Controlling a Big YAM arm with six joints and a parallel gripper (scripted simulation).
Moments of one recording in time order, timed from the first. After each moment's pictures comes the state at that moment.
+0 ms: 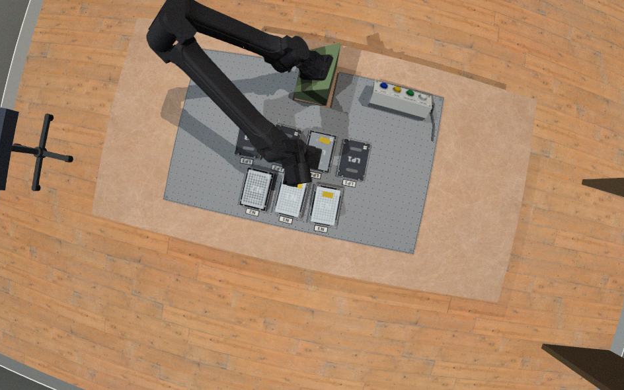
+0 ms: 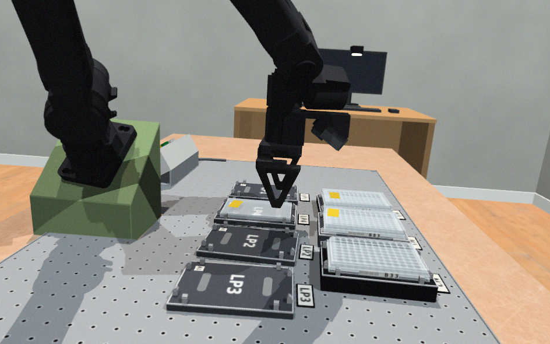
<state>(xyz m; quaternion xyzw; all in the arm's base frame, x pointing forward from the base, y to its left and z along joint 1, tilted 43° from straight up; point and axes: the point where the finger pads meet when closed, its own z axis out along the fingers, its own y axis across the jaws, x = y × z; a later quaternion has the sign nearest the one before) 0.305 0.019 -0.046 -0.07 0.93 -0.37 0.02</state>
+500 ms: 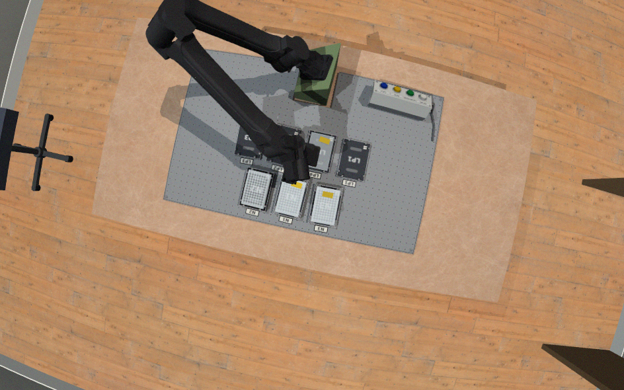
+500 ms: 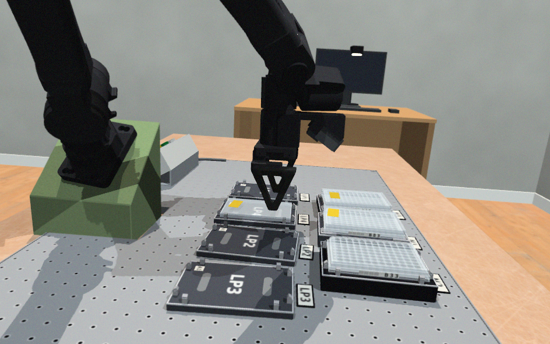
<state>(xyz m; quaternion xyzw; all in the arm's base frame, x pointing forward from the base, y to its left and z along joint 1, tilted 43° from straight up) 0.301 0.011 -0.044 -0.08 0.93 -0.37 0.03</state>
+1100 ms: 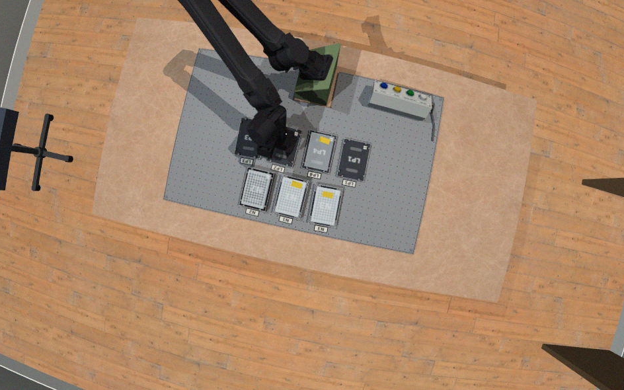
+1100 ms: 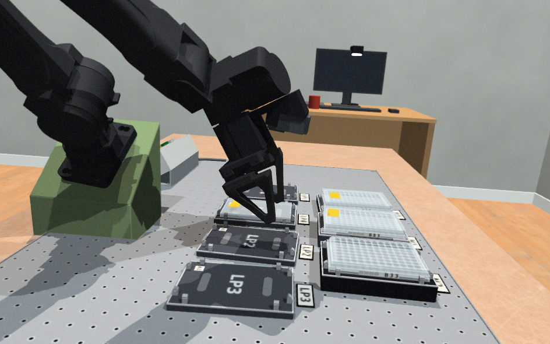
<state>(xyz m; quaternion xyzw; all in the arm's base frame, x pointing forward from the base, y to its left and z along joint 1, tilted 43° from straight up) 0.313 -0.037 0.013 -0.12 0.90 -0.33 0.26</state>
